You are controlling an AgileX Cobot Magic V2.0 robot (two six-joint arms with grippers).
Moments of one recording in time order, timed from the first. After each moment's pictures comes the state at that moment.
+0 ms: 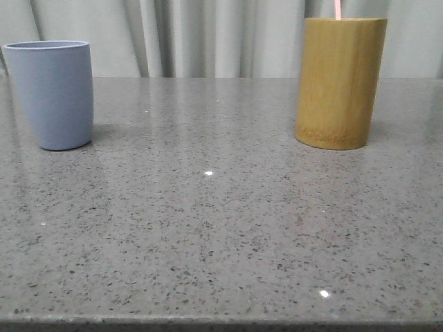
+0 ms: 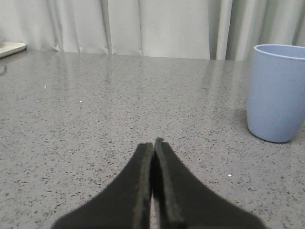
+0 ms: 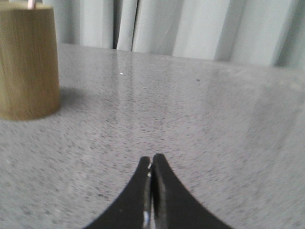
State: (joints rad) left arm 0.05 0.00 0.00 -0.05 0.14 -0.05; right arm -0.01 -0.01 0.03 -0.13 0.11 0.00
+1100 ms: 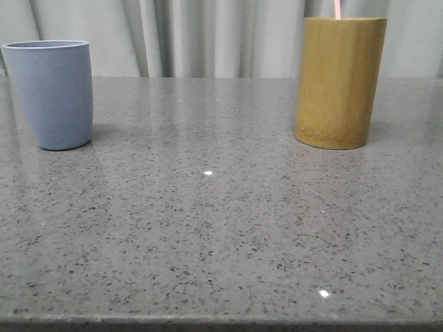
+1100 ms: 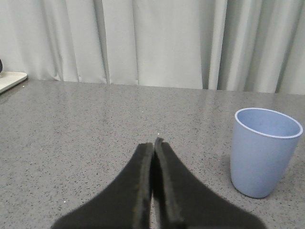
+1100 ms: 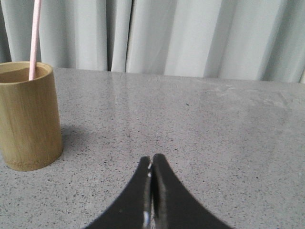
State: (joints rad) left arm 0.05 0.20 -0.36 -0.05 0.31 -0.05; right arm -0.01 0.16 -0.35 -0.08 0.38 0.08
